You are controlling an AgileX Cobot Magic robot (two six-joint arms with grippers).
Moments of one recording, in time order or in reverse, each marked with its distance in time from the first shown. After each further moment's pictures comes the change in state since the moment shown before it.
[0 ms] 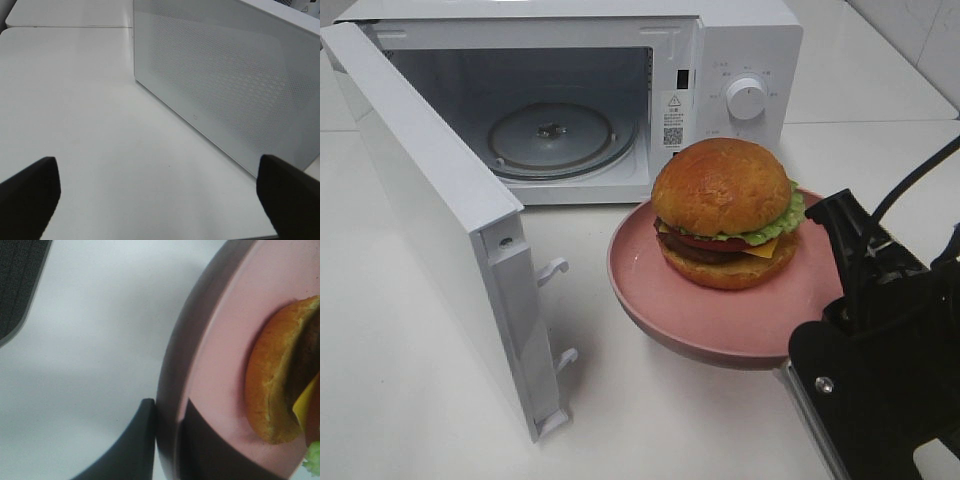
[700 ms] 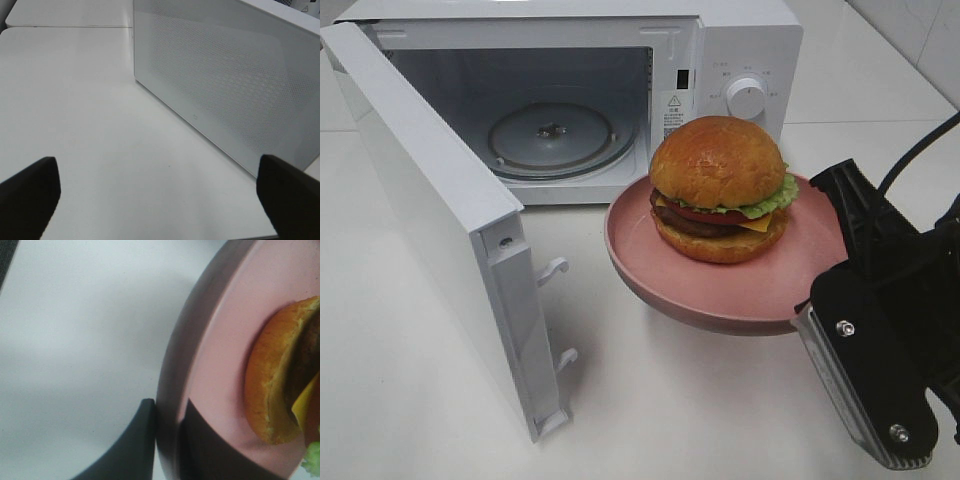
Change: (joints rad) left arm 0.000 0.000 0.000 0.000 0.000 0.000; right arm -0.247 0.002 0.000 0.261 -0.160 -0.416
